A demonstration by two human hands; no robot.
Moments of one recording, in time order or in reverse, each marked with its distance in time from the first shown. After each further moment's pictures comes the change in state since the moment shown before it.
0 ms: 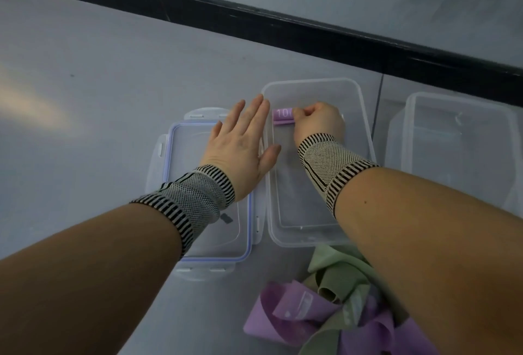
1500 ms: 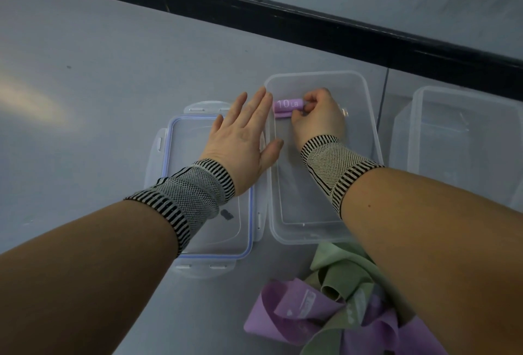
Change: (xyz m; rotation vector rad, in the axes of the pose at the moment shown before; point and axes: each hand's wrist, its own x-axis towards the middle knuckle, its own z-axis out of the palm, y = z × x) left_hand 0.001 -0.002 0.001 -0.069 0.012 0.016; right_hand -0.001 0.011 0.009 0.090 0.016 -0.149
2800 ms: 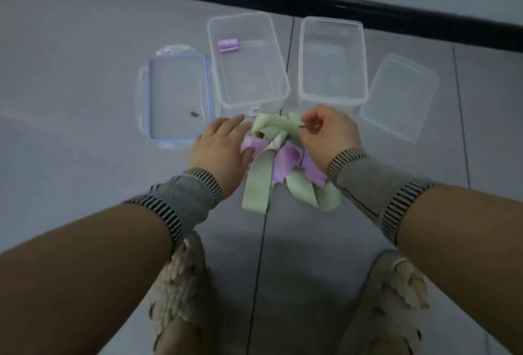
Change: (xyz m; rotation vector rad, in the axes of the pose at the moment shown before) left_hand -0.226 0.119 0.002 0.099 -0.018 0.073; right_hand -0.268 0.083 -0.191 -0.081 -0.033 -0.083
